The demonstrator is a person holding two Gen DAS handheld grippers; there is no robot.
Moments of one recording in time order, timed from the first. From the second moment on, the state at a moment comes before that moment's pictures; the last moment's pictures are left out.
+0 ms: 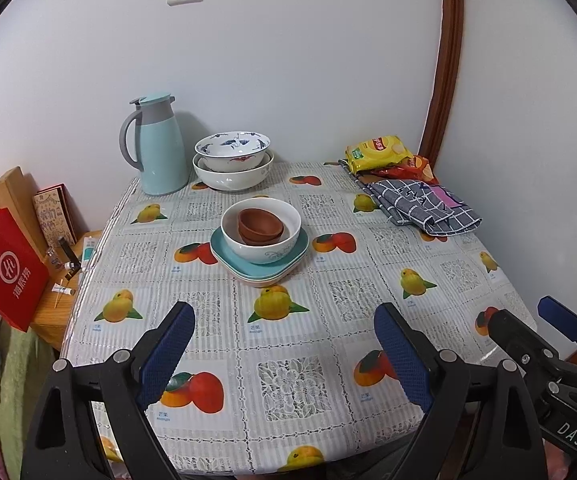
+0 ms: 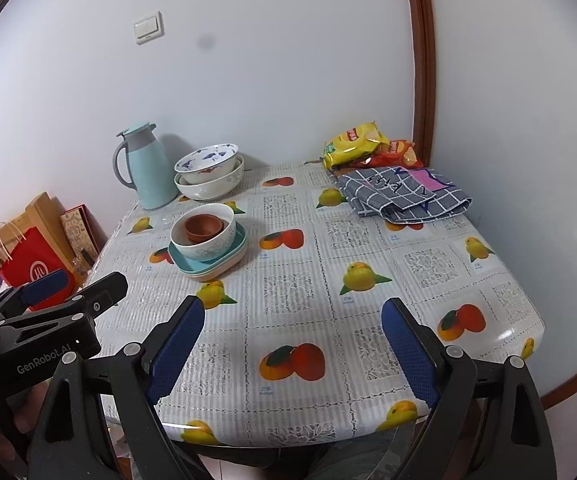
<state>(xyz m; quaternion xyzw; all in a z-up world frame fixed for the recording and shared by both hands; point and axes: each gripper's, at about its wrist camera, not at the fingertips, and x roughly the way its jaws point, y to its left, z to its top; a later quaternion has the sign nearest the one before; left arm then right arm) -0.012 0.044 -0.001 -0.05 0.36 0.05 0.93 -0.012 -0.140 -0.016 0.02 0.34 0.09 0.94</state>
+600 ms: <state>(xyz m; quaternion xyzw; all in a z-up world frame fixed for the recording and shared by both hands) -0.012 0.041 -0.007 -0.04 0.37 0.05 0.93 -0.013 -0.144 -0.018 0.03 0.34 0.09 0.94</state>
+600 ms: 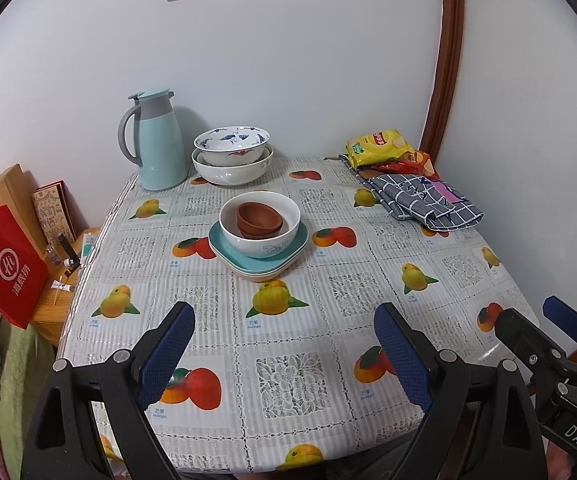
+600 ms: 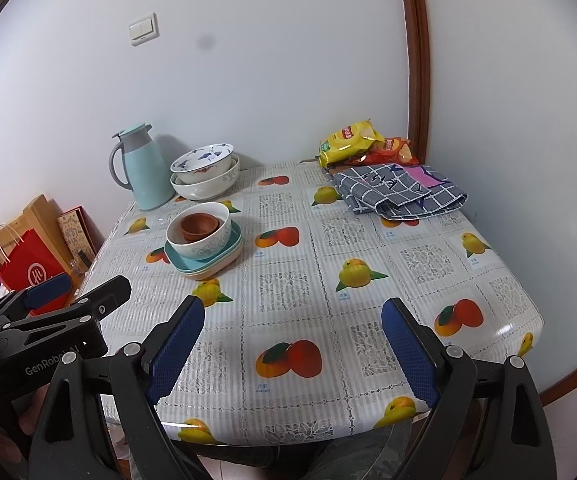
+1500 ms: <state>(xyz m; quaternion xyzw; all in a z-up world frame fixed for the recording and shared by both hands) -0.014 0.041 -0.006 -0.04 0.37 0.05 0.93 -0.017 -0.141 -0.019 0.02 0.34 0.09 0.94</state>
